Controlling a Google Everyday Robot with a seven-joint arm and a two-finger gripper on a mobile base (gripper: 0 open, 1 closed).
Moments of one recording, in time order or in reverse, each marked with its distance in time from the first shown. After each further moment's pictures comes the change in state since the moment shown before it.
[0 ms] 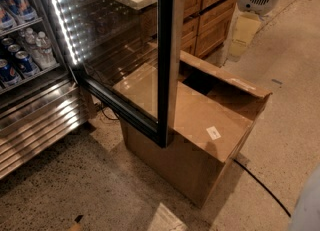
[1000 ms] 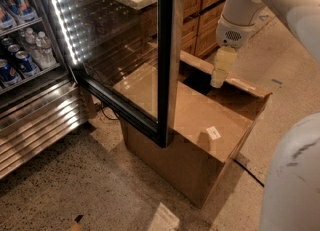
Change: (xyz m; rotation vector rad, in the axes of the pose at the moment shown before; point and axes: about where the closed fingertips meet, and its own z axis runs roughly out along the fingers) arm -0.006 0.018 0.102 -0.173 0.034 -0.007
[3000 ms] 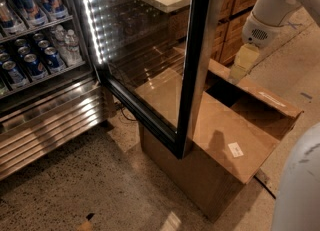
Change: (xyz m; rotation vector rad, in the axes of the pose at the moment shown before) arm 0.054 -0.023 -0.010 0.033 -0.071 0.170
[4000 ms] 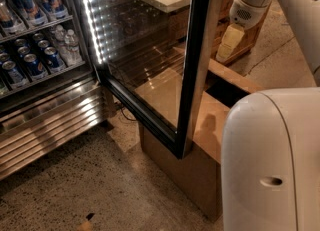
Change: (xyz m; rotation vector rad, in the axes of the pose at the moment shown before) arm -0.051 -0.064 -0.003 0.078 -0.020 0.022
